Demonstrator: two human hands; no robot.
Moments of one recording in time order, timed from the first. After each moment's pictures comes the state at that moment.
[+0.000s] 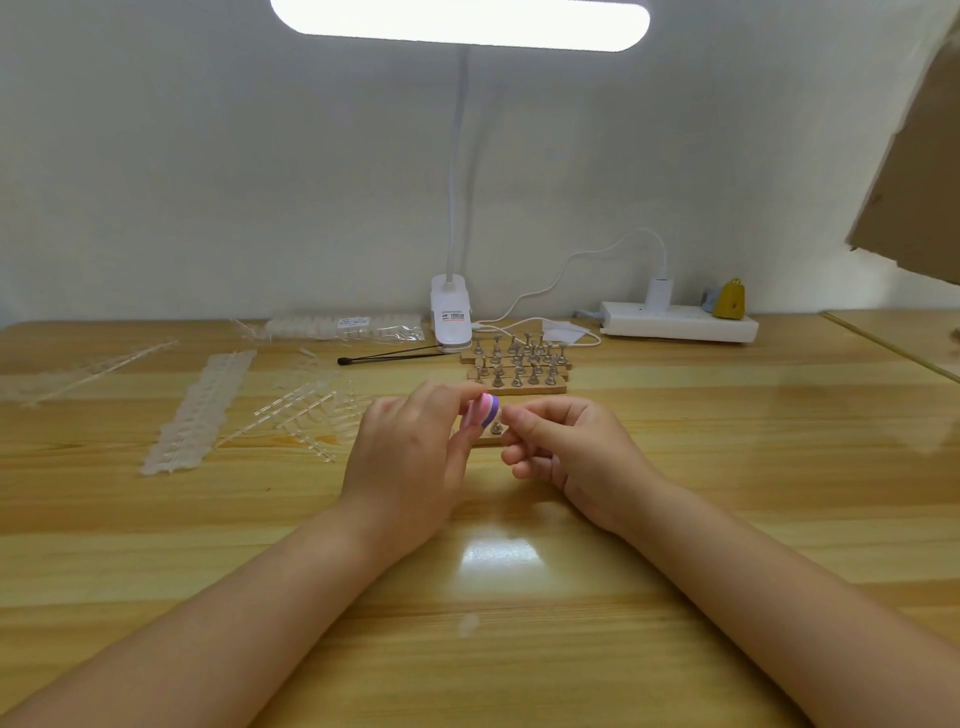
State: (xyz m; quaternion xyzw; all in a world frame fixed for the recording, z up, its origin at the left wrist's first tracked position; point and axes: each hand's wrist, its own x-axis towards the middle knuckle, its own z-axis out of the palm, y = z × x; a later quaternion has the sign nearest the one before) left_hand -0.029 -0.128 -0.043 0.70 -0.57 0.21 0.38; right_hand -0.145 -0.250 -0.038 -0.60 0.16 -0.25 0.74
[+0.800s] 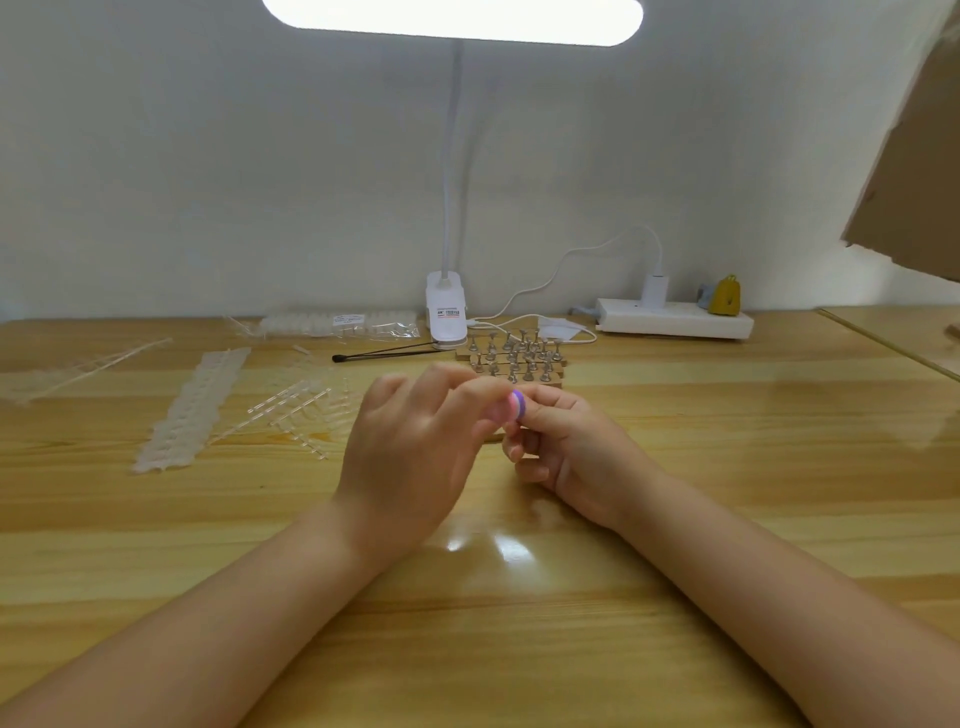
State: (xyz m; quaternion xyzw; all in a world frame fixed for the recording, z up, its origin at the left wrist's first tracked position) left_hand -0.032 -0.129 -0.034 0.64 -0.61 0.33 0.33; right_hand -0.145 -0.252 -0.034 -0.58 0.12 -0.20 0.78
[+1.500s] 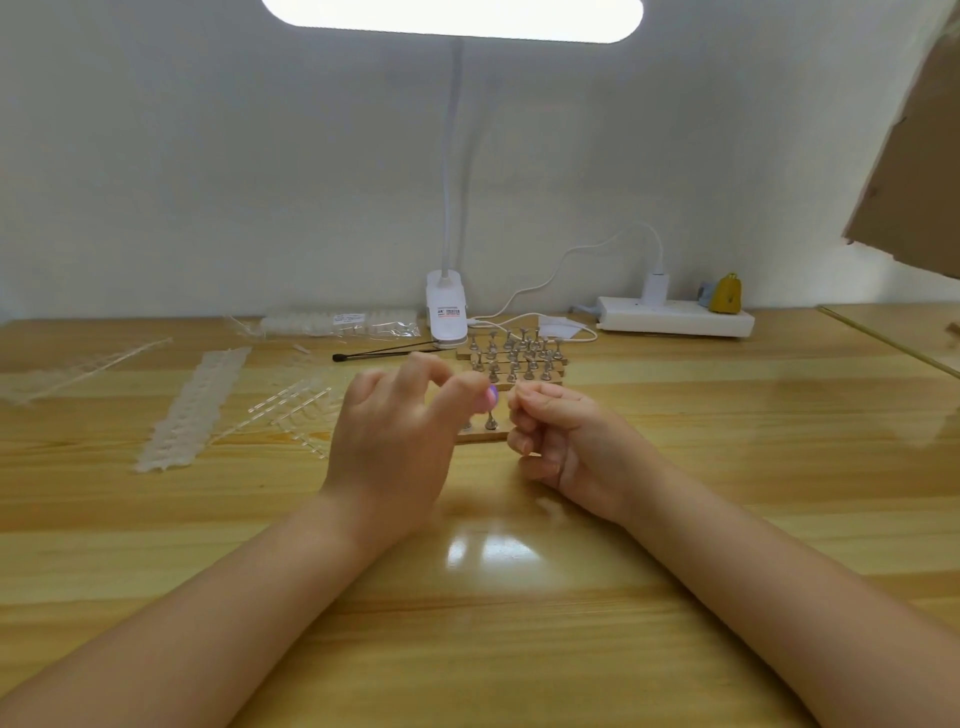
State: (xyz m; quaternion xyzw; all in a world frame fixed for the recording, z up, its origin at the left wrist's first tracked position) left_hand -0.024 -0.127 -0.036 0.66 -0.58 0.36 0.31; right_hand -0.148 -0.256 -0.031 -0.57 0.12 -0.18 0.79
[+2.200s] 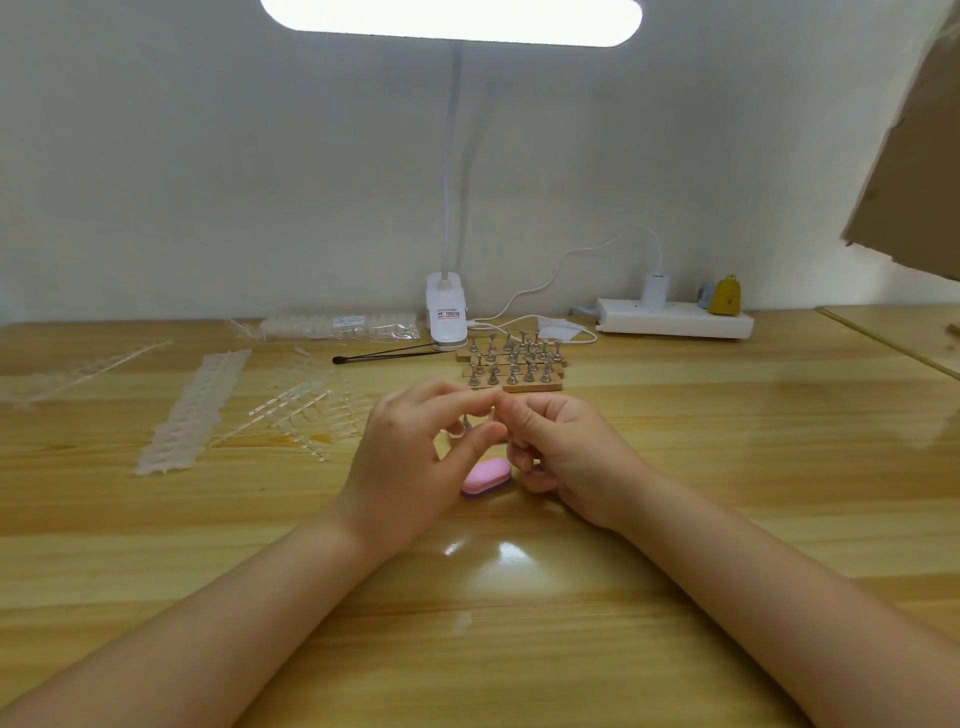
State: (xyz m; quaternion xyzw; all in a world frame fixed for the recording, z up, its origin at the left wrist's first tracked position) left_hand -0.033 -0.128 -0.034 0.63 -0.60 0.12 0.48; right_hand -0.143 -0.252 -0.036 -0.66 0.11 -0.21 0.72
